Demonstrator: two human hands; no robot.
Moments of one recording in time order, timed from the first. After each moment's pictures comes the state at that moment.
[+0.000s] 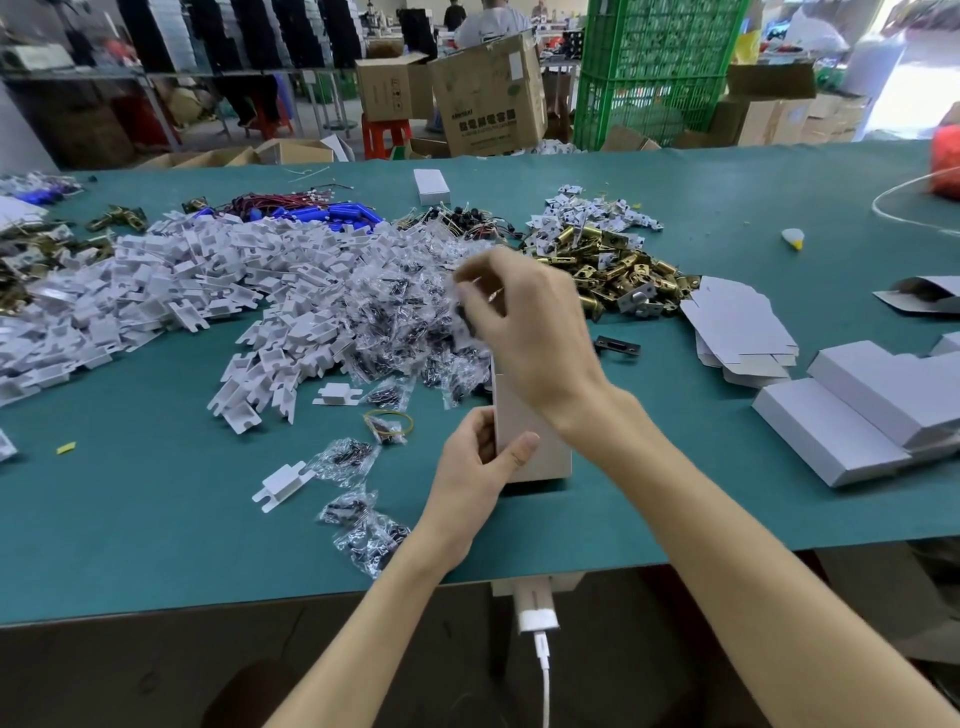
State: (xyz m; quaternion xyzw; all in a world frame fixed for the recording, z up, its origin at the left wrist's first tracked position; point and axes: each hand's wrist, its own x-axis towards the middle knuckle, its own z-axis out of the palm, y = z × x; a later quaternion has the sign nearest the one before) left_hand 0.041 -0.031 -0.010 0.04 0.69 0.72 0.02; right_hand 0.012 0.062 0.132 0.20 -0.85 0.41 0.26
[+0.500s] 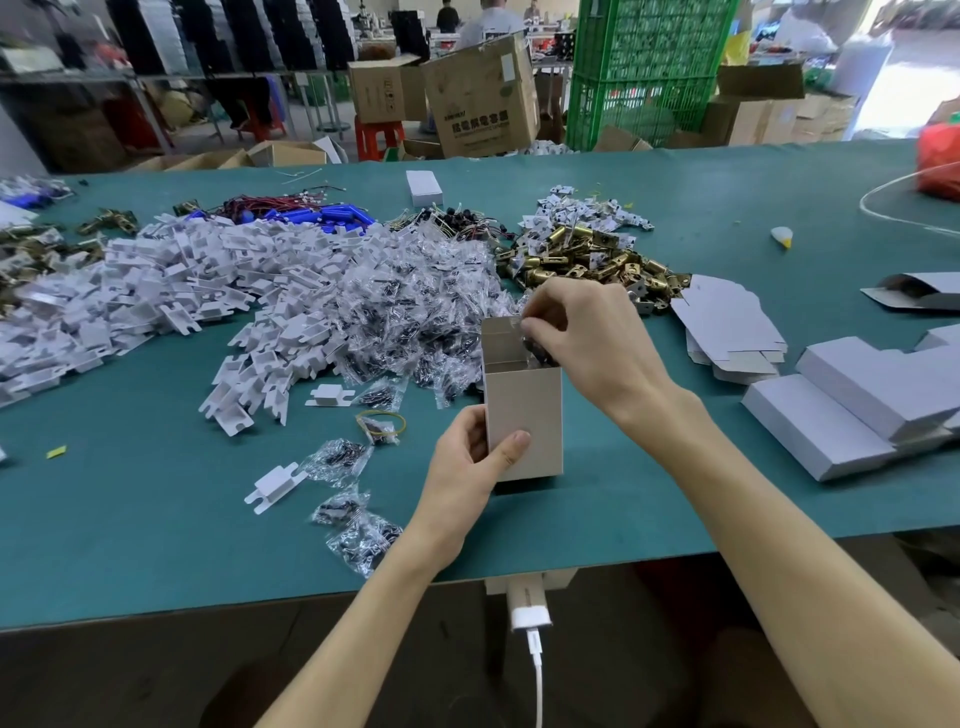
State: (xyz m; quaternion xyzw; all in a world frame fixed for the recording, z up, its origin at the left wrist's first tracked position) left_hand 0.042 -0.030 -0.008 0.04 0.66 0.75 0.02; right_hand -0.003 0.122 0.117 0.13 -0.92 0.30 0.20
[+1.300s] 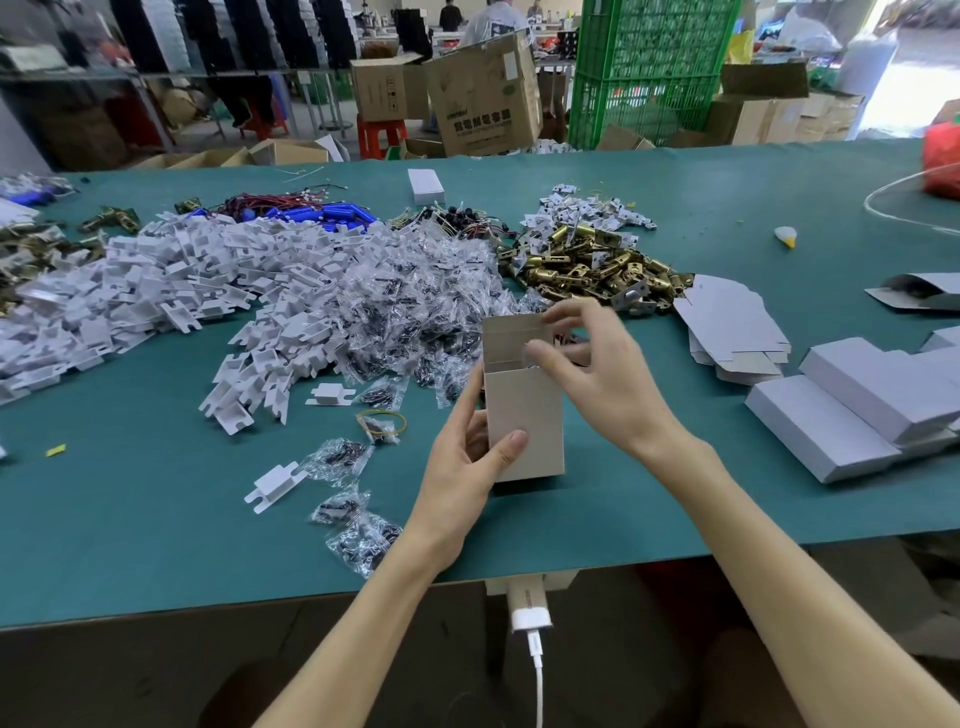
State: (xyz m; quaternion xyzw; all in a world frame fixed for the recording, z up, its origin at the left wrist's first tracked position) left_hand 0.046 -0.032 -0.003 0.10 0.65 0.75 0.00; right_hand 0.005 0.138 0.072 0.12 -0.85 0.50 0.14
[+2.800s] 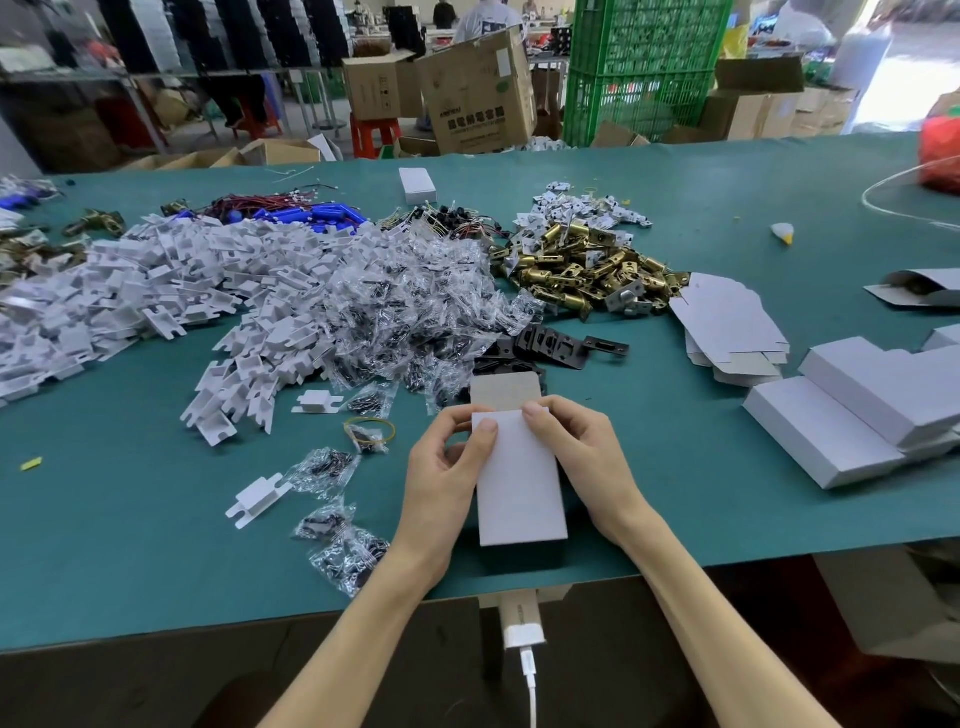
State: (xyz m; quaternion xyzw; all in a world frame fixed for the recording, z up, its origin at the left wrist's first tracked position) left_hand 0.048 -0.032 -0.006 0.03 0.65 0.76 -0.03; right_hand 0.029 0.130 0.008 0.09 -0.71 0.70 0.02
